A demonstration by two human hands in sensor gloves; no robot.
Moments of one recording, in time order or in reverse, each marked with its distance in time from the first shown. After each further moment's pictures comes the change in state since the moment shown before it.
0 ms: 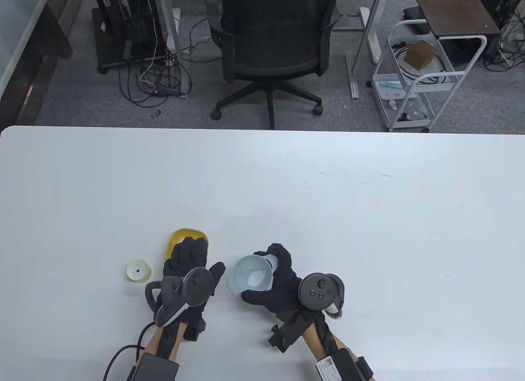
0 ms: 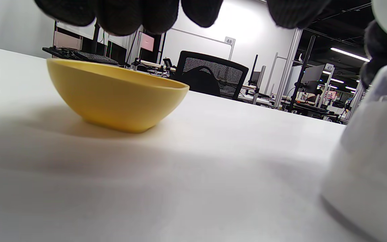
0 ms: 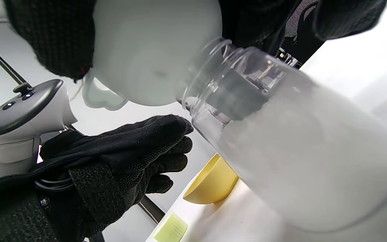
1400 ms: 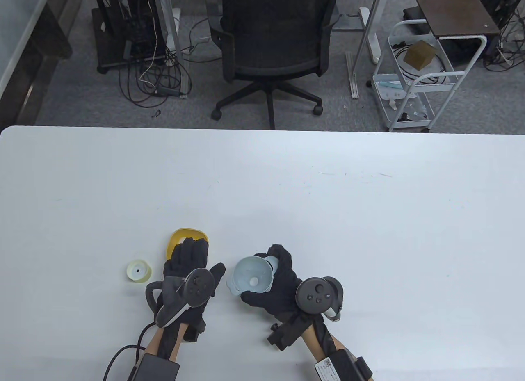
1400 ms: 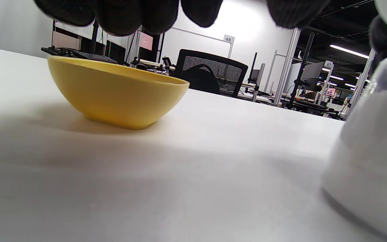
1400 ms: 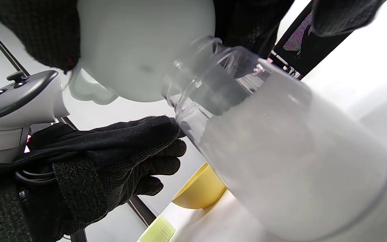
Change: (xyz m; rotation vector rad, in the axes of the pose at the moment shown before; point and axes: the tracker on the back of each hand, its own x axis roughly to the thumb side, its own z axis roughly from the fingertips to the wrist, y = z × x) left_hand 0.001 -0.001 0.001 -0.007 -0.004 -0.011; right_hand 0.000 0.002 0.003 -0.033 -0.024 0.052
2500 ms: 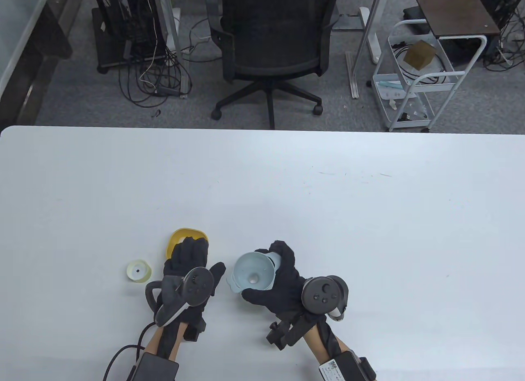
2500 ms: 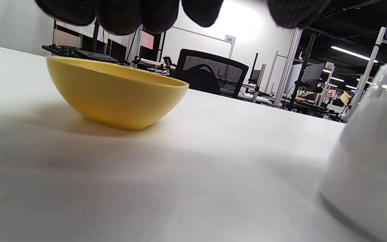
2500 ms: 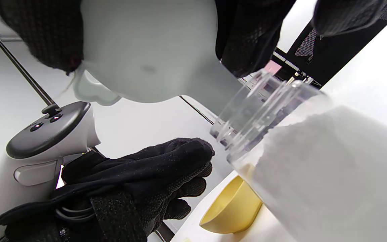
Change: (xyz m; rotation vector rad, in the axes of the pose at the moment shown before) left_hand -0.001 0.001 -0.001 -0.002 0.004 0.018; right_hand 0.017 -0.013 -0.003 -0.046 -0.044 -0.060
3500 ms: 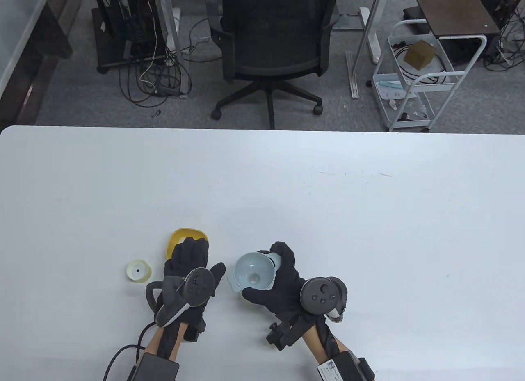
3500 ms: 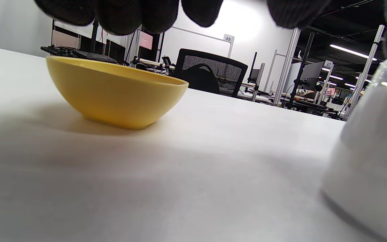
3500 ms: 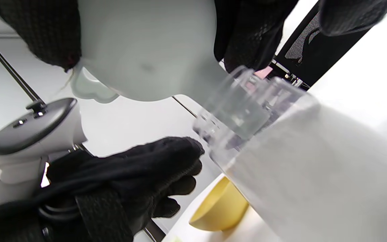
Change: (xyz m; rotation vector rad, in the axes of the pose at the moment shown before) left_hand 0.001 -0.002 0.000 -0.001 -0.005 -0.015; right_hand -0.003 0.000 0.001 -0.015 0.037 0.006
